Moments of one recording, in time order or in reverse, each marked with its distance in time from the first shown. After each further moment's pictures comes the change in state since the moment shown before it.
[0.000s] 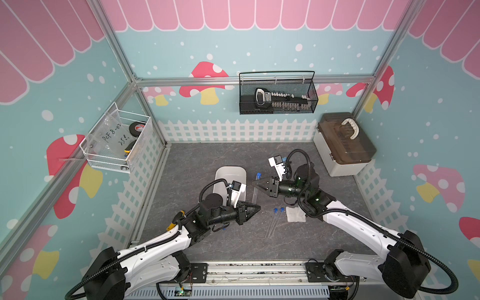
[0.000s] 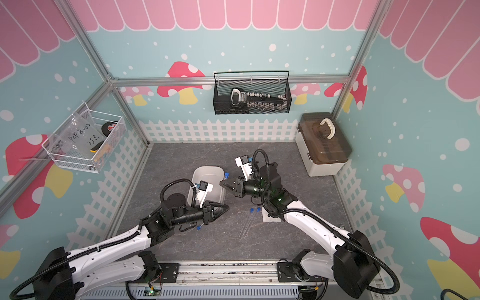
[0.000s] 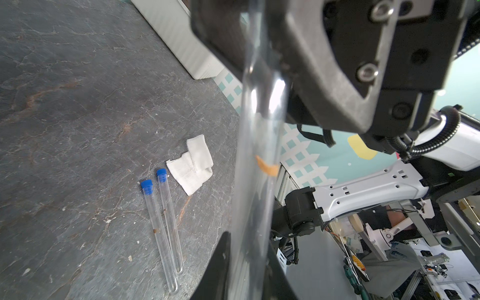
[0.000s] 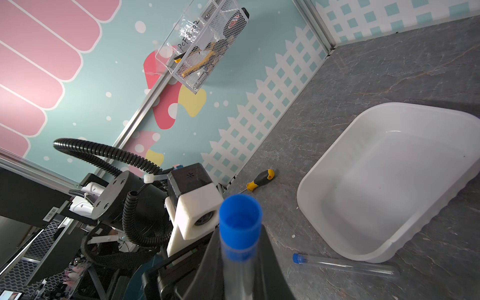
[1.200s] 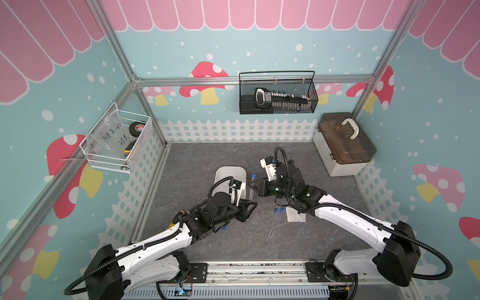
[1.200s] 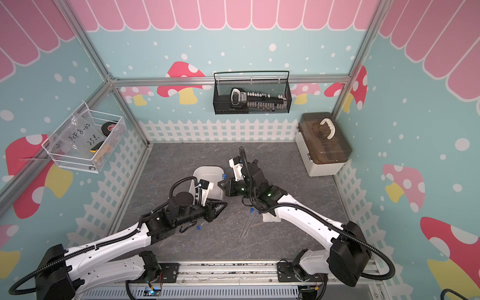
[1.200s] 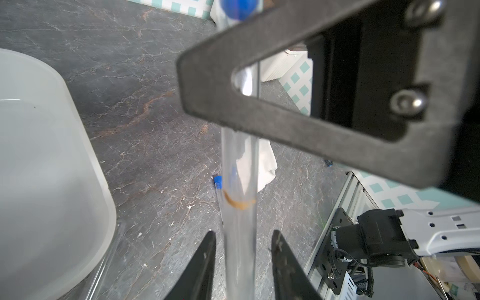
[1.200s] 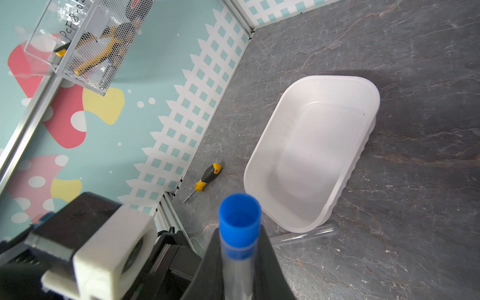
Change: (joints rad) left arm -0.064 0.023 0.097 -0.268 -0.320 0.132; right arm 0.127 0.090 0.151 -0.342 0.367 -0.050
